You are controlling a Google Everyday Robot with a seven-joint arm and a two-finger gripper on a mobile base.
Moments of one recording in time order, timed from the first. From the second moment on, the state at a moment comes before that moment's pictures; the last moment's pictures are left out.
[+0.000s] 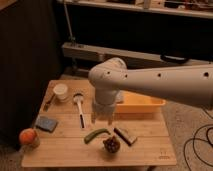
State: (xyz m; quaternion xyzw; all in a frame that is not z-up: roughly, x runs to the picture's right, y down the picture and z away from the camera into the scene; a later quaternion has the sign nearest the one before) arm -0.020 0.133 0.628 -0.30 0.24 0.69 0.61
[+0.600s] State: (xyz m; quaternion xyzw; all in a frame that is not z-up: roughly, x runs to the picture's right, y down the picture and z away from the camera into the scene) arm -0.017 0.133 0.627 -0.30 0.25 0.70 0.60
